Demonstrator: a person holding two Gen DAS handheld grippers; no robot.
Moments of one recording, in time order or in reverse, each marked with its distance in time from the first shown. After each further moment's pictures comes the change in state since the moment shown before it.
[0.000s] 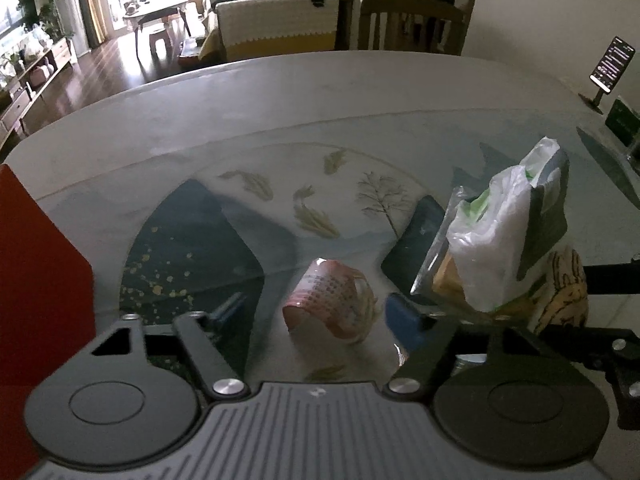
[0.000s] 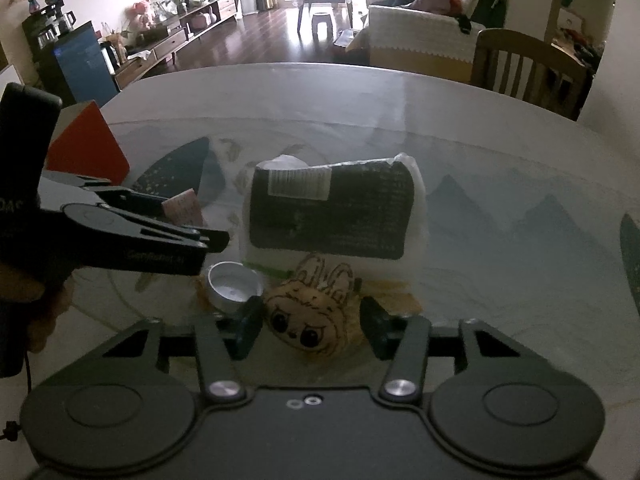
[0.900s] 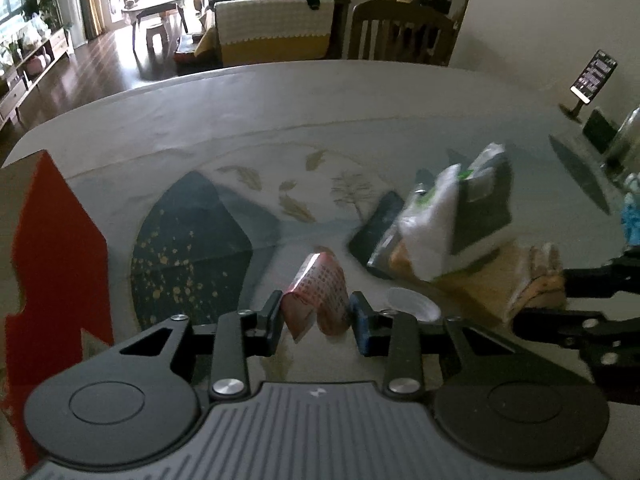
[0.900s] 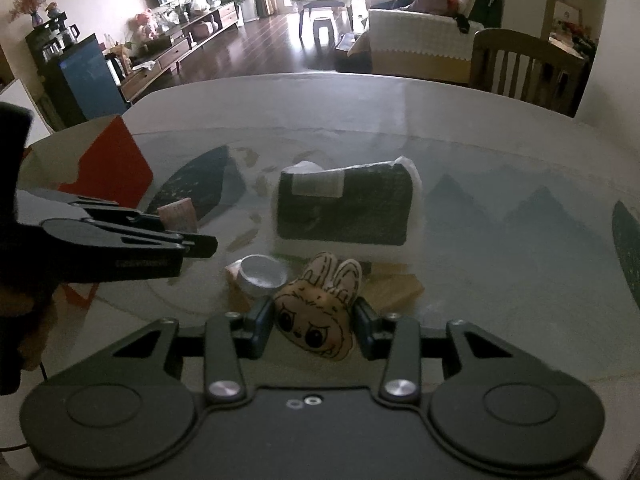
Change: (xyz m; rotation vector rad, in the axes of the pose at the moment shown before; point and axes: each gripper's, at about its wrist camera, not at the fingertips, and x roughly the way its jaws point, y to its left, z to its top) left arm -0.051 -0.006 -0.012 -0.041 -0.002 -0.046; right arm -0.034 0.005 -0.005 0.032 -0.009 0.033
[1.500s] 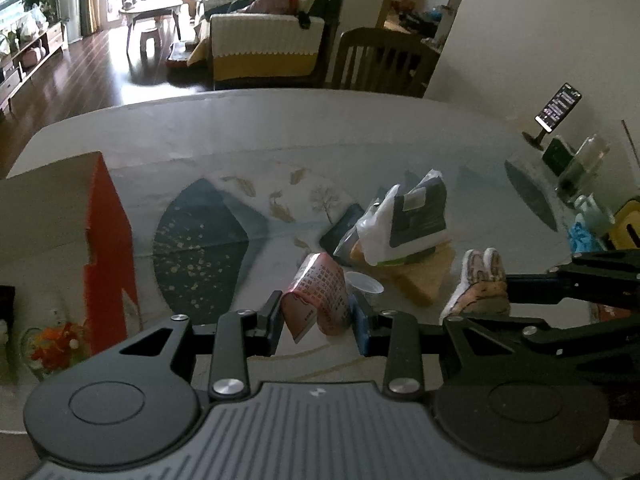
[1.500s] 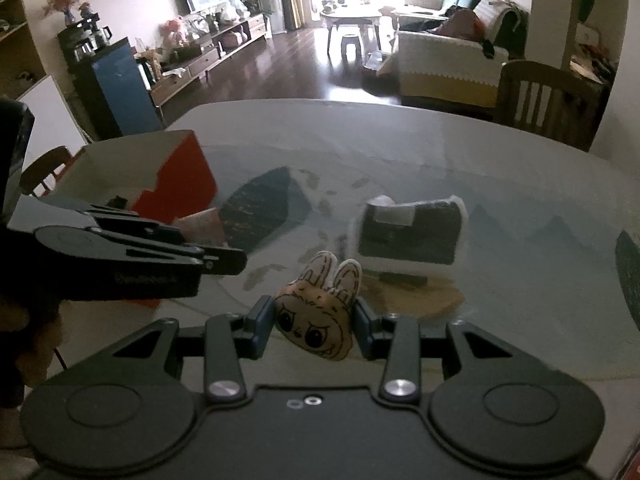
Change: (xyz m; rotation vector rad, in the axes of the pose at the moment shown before) left arm -0.079 0.006 -0.015 -0.044 -0.051 -0.078; right arm -0.050 0.055 0.002 -0.057 -0.050 0.050
